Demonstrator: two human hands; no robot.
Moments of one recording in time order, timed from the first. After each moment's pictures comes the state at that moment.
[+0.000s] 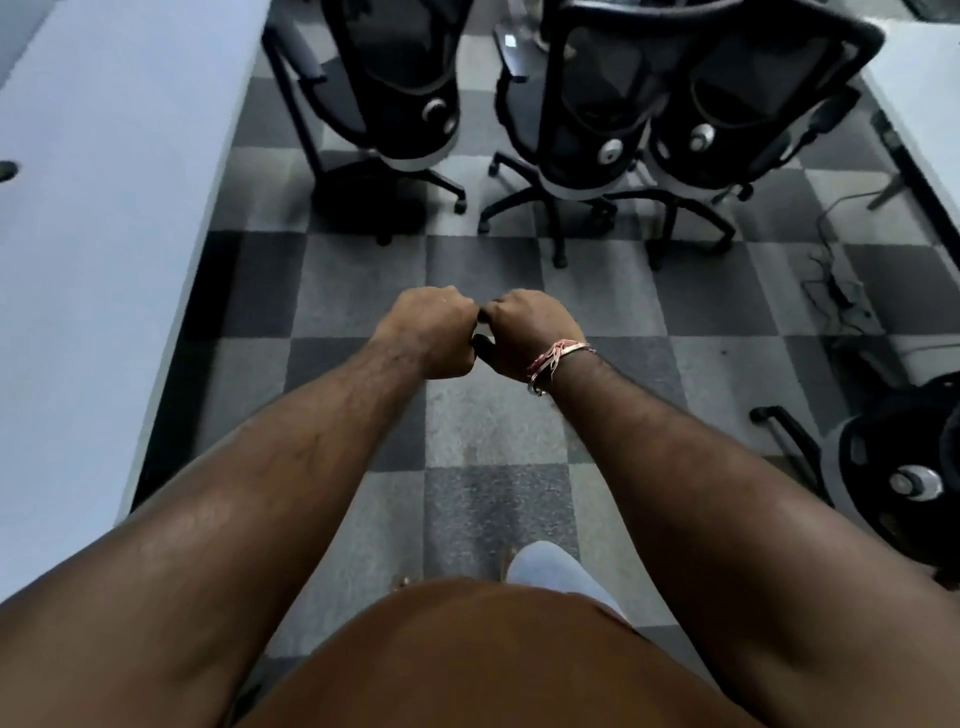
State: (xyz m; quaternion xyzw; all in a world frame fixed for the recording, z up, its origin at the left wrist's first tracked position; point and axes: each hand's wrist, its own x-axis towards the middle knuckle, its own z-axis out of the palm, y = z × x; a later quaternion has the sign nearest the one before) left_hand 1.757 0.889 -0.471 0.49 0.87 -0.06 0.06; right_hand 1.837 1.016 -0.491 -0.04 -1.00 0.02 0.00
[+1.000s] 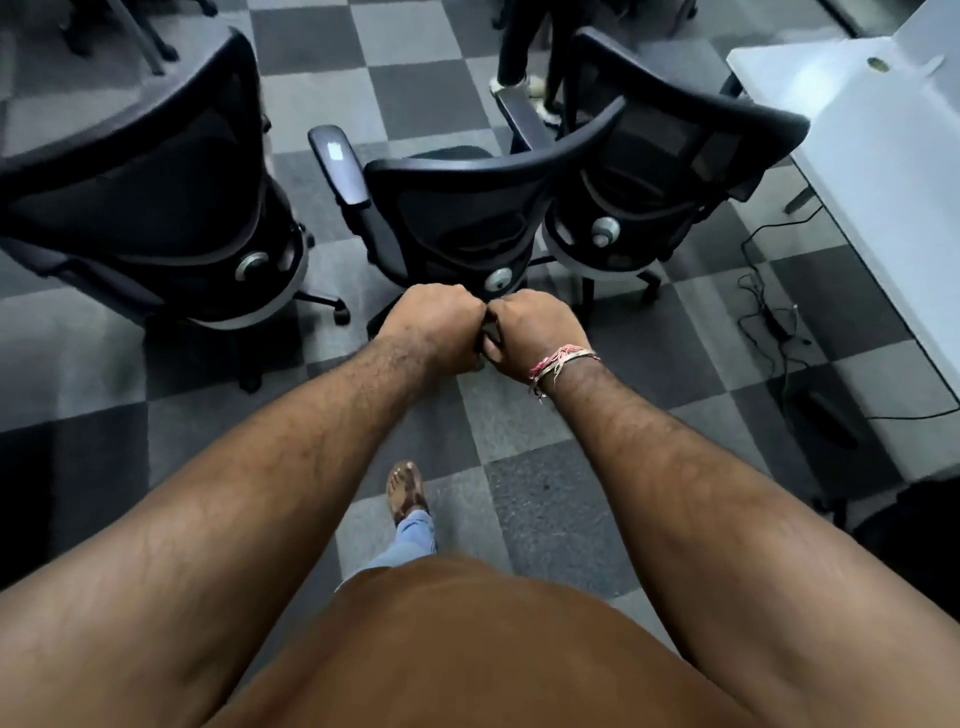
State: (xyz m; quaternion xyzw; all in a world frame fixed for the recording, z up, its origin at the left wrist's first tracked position) left_hand 1.419 1.454 -0.497 0.60 0.79 -0.07 0.07; right_hand 1.529 1.552 -0.519 -0.19 -0.98 0.00 0.00
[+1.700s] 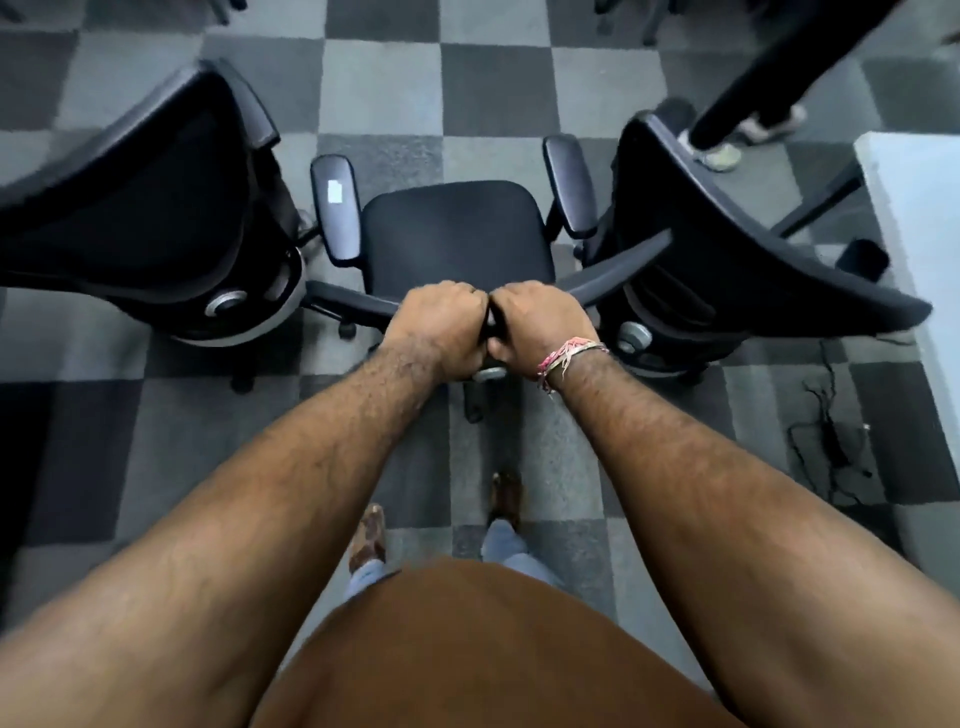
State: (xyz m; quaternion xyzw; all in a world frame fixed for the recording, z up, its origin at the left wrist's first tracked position) left_hand 1.296 1.708 -0.531 0.46 0.88 -0.01 0.12; right_hand 1.372 1.834 -0.549 -0.07 -0.99 0.05 -0.06
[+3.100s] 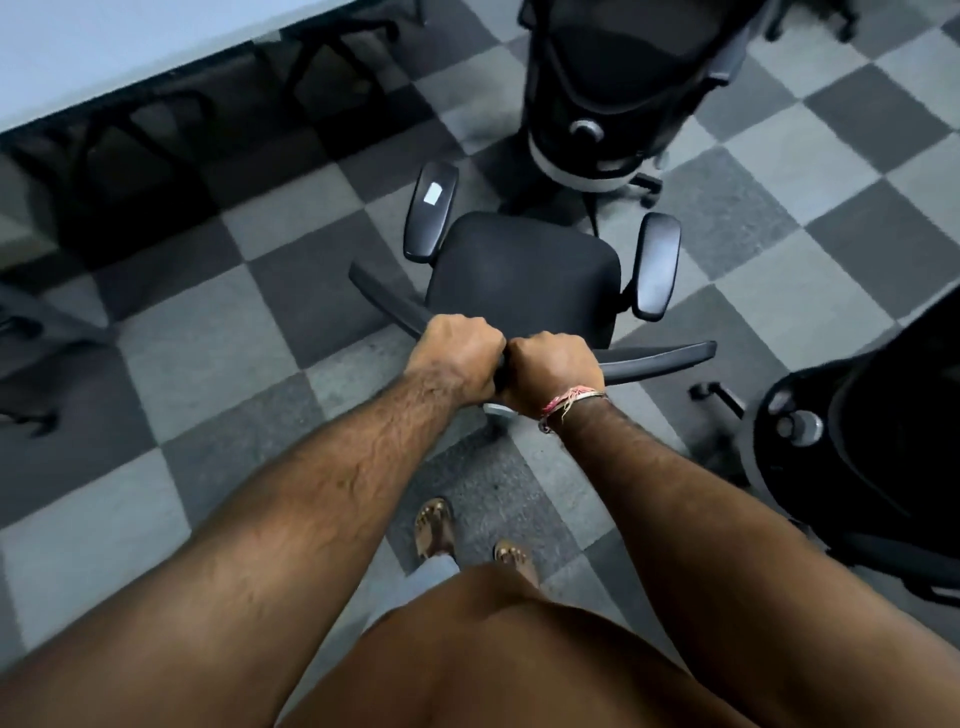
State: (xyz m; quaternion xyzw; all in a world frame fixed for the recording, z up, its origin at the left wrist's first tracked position) left_hand 1.713 1.519 -0.543 0.01 0.98 -0.08 0.17; right_hand 1.674 1.644 -0.554 0.37 -0.92 -0.03 -0.07
